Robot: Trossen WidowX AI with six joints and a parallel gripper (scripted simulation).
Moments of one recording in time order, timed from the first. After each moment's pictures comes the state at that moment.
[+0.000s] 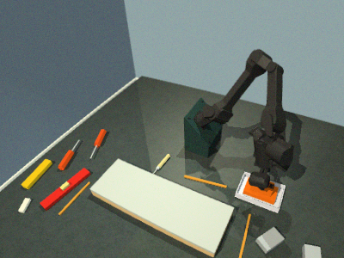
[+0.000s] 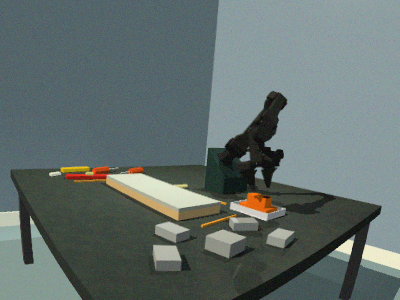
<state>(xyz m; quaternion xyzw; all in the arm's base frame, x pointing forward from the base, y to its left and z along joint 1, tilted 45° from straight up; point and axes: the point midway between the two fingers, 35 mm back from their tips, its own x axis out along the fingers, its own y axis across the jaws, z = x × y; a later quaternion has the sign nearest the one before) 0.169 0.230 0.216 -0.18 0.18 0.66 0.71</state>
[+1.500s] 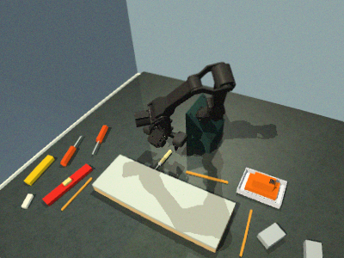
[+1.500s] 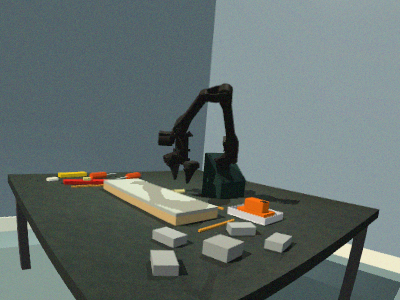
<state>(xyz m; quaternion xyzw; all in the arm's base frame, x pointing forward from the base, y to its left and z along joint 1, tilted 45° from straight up) 0.158 -0.041 -0.105 0.29 0.67 0.24 0.64</state>
